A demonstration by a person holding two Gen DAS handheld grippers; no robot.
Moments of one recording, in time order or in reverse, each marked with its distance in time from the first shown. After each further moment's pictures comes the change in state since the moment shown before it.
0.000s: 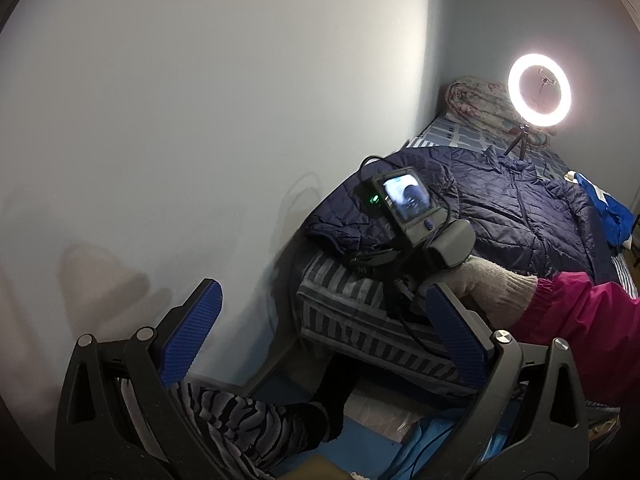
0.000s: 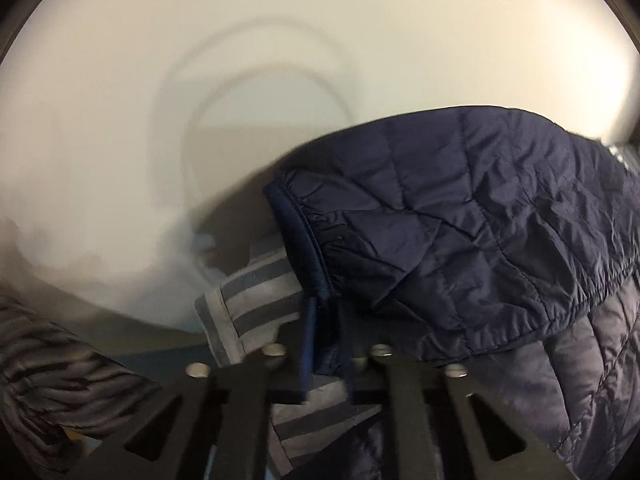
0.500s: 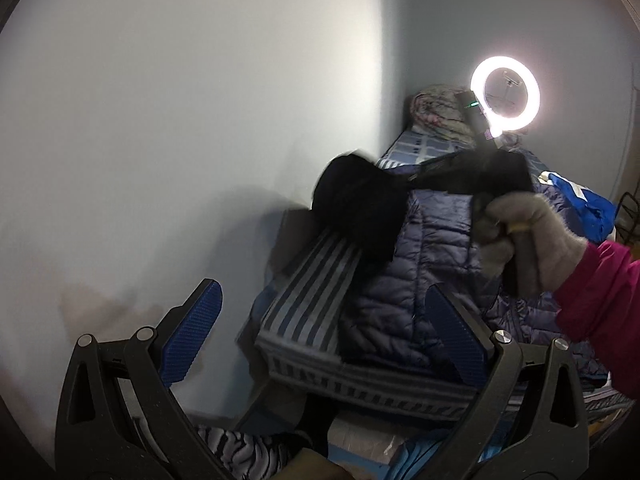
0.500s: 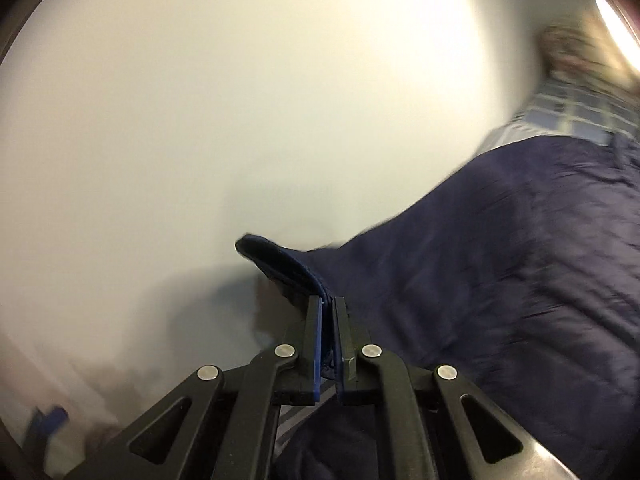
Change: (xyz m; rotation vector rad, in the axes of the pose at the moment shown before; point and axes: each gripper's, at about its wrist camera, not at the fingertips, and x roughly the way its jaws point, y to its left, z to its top) left arm 0.003 -0.059 0.047 0.105 -0.076 -0.073; right arm -0.187 -0.159 -0.009 0.456 -0.383 0.081
